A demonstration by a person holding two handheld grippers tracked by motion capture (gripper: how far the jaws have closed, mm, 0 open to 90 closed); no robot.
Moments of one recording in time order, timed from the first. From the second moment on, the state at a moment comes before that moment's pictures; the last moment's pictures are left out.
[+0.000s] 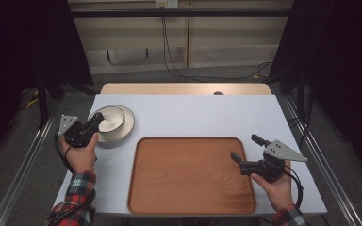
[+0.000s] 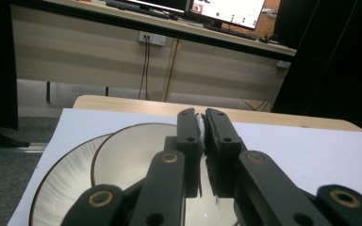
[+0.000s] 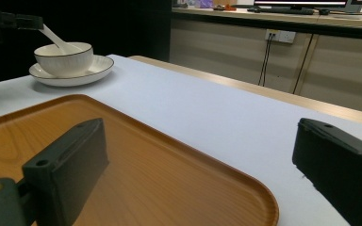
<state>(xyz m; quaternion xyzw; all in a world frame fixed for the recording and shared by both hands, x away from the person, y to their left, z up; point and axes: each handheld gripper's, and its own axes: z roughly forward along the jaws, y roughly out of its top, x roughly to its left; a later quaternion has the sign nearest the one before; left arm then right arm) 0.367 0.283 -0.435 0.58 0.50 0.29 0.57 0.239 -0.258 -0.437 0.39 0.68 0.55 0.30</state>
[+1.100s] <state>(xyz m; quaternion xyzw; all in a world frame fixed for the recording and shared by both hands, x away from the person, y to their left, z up) 0.401 0.270 -0.431 0.56 0.51 0.32 0.57 0.239 -0.261 -0.437 0.39 0.68 0.54 0.30</state>
